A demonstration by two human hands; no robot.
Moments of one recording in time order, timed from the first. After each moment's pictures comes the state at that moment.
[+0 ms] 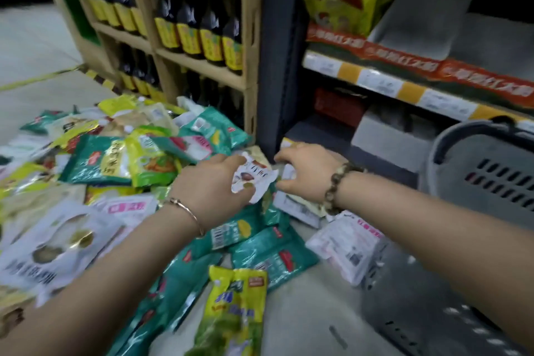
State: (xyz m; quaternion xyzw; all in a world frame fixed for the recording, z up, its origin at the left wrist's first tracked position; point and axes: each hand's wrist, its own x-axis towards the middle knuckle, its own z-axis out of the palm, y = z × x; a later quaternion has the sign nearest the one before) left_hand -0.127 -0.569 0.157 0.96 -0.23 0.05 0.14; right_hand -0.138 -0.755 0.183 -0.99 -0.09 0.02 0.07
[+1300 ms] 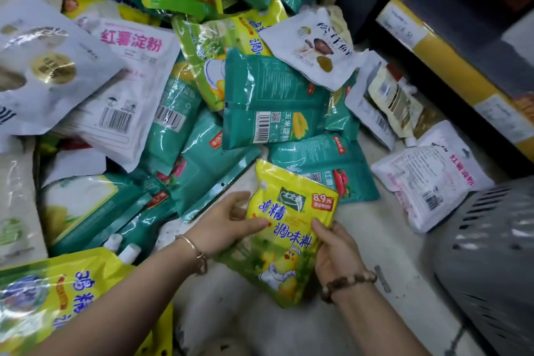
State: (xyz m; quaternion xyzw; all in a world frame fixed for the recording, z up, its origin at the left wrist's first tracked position) left_hand -0.208 -0.510 -0.133 0.70 0.13 -0.34 0.61; right_hand -0.246 -0.694 -0.123 -0.41 0.42 0.10 0.80
